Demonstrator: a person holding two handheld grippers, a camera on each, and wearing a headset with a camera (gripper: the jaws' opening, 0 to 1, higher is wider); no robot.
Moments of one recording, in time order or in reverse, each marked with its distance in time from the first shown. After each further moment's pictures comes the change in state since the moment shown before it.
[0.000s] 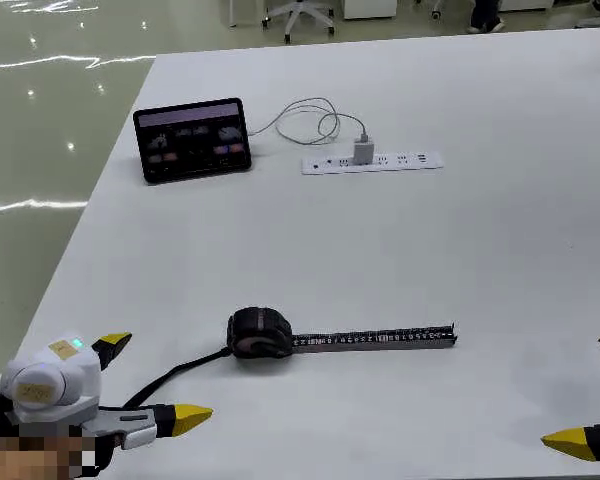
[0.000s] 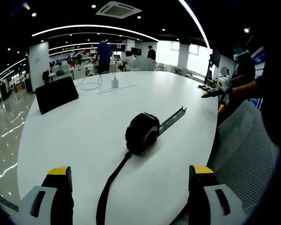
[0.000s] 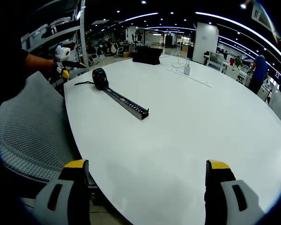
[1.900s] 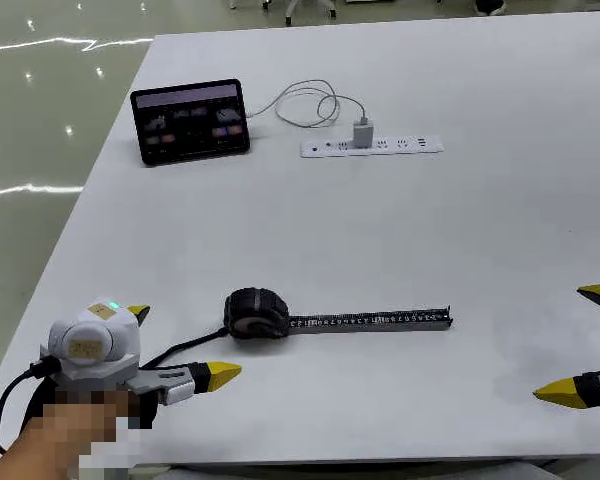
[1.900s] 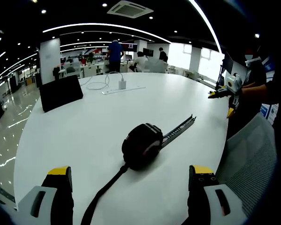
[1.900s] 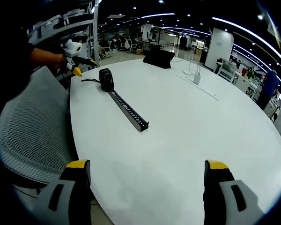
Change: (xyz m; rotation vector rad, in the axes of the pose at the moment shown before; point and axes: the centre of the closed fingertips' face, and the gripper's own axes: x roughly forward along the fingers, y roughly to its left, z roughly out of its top) left arm 0.031 -0.009 0.020 -0.078 -0.010 0.093; right arm 0.005 -0.014 0.037 -0.129 0.019 0.067
